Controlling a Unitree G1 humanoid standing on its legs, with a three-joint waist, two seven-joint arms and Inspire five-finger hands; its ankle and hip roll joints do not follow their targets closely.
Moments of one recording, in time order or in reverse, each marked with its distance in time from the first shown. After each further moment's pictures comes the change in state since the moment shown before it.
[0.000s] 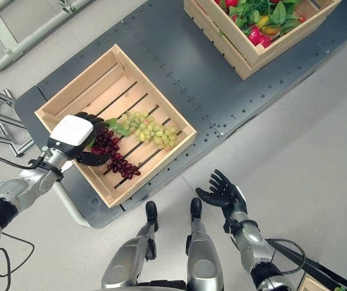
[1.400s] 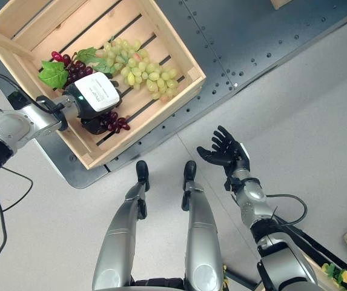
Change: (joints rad) left arm -0.592 -0.003 -0.299 0.061 0.321 -0.101 -0.262; right arm -0.312 -0.083 0.046 0.049 0.104 0.011 -0.037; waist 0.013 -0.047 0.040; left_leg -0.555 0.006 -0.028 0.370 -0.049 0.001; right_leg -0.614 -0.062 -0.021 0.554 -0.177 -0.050
